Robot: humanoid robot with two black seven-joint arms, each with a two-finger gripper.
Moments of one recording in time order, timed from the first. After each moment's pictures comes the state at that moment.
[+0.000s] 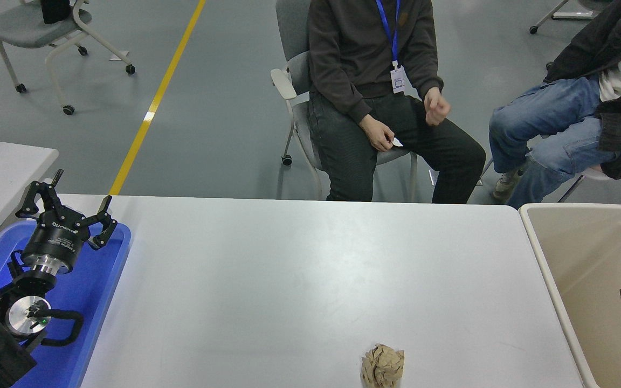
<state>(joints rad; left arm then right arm) -0.56 0.46 -0.57 -0.39 -0.24 -0.69 -0.60 0.59 -0.49 -0.55 -0.07 -0.94 -0.21 0.44</state>
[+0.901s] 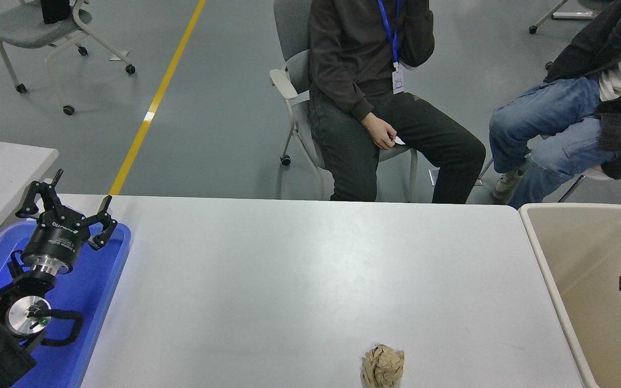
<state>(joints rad) -0.56 0.46 -0.57 -0.39 -0.24 -0.69 -0.60 0.65 -0.50 -0.49 -0.04 -0.78 -0.19 0.43</state>
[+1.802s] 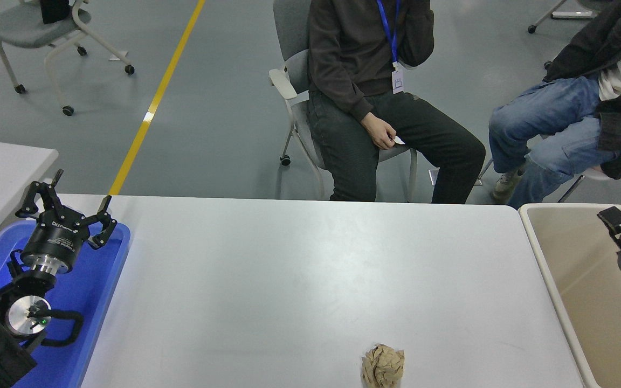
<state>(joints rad) -0.56 0.46 -0.57 -0.39 -0.24 -0.69 -0.60 0.56 -0.62 0.65 0.65 -0.67 -0.11 0.14</state>
